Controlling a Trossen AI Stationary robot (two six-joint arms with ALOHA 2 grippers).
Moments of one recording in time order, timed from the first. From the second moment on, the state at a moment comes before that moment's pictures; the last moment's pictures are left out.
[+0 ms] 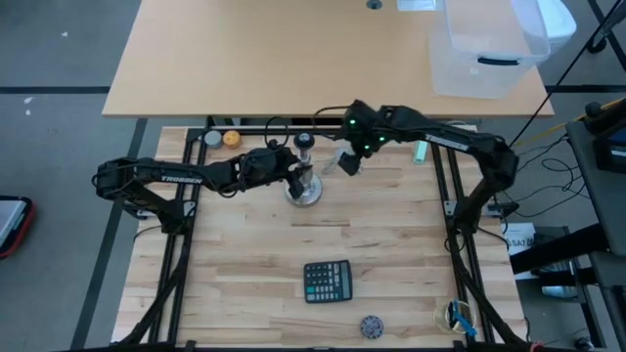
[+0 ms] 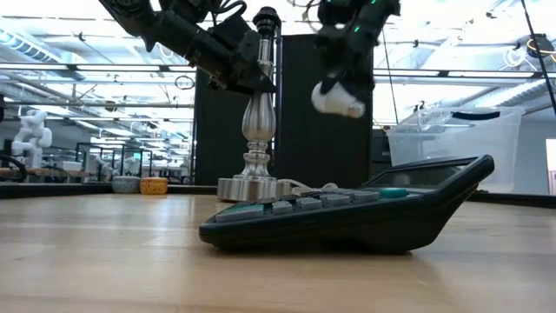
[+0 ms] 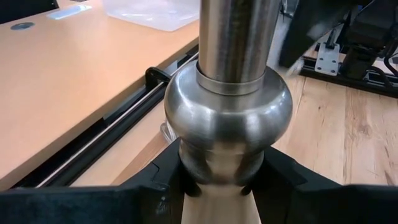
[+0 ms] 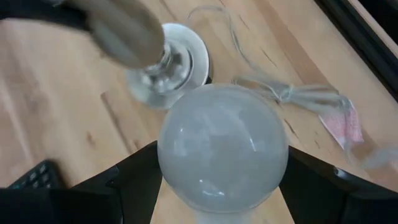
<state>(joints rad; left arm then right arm) 0.24 1.45 0.84 0.20 -0.22 -0.09 -0.44 1.64 1.56 -0.98 -0.15 0.20</state>
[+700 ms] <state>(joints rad) 0.21 1.45 0.84 0.19 -0.28 -0.13 -0.54 1.90 1.36 -0.63 -0.09 0.23</state>
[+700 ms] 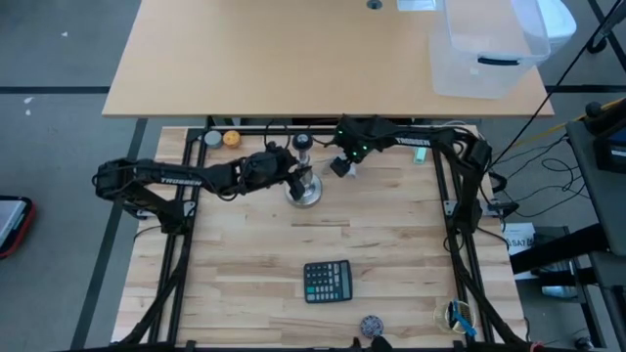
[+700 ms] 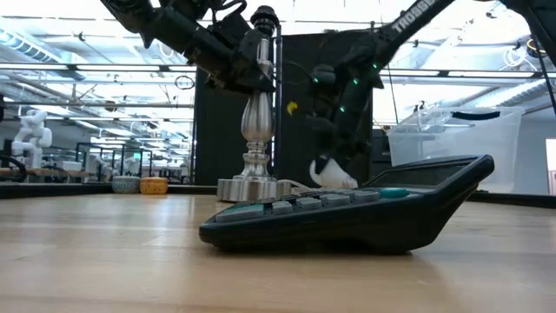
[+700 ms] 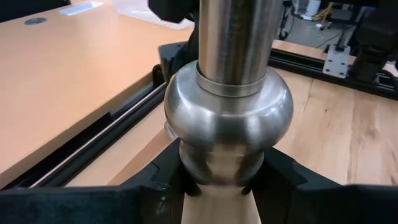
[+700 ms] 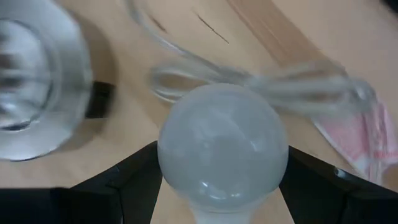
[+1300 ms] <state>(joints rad) 0.19 1.45 0.84 0.16 -0.31 -0.16 -0.56 1.68 1.02 -0.48 -0.17 0.48</state>
